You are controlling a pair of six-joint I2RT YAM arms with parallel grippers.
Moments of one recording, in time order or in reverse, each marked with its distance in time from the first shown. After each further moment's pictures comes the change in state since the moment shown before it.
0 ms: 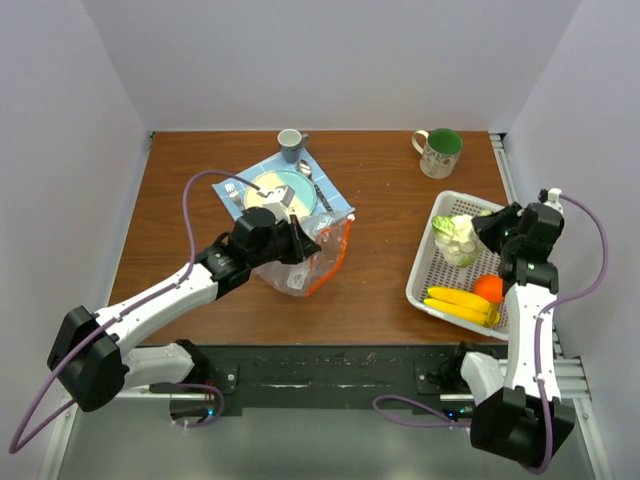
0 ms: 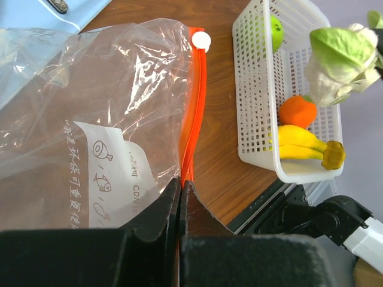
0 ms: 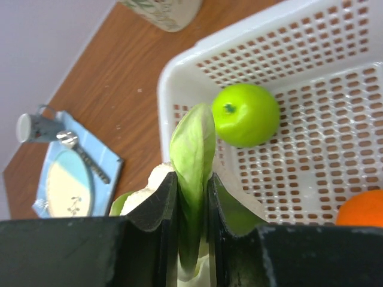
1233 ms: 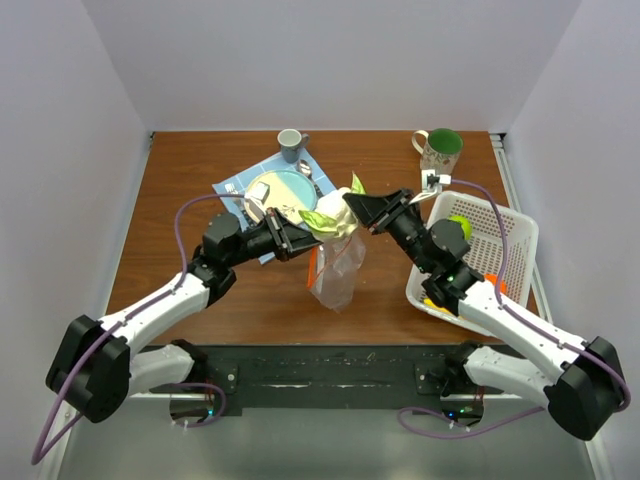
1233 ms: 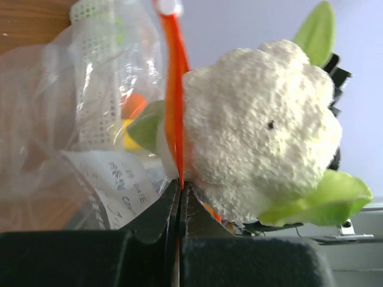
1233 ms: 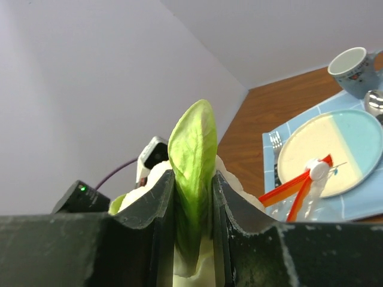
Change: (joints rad) left arm 0.172 -0.044 -0.211 0.569 0.459 -0.632; right arm 0.980 0.116 -0.120 0.966 0.188 0.216
